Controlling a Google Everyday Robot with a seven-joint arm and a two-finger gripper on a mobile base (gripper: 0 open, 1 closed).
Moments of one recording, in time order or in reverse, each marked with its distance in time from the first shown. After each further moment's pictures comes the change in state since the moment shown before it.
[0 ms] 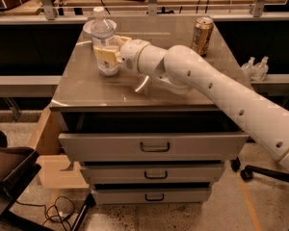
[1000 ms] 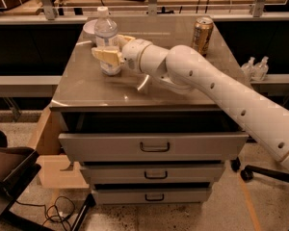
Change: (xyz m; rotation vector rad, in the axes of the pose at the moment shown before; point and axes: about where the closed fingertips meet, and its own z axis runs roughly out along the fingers) arm 0.001 -0.006 -0.005 0.011 0.001 0.000
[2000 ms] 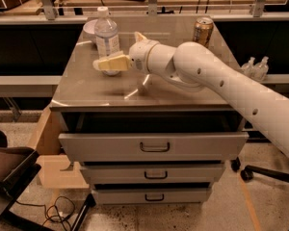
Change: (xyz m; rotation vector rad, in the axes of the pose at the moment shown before) arm 0.005 -0.003 -0.021 0.001 0.075 -0.012
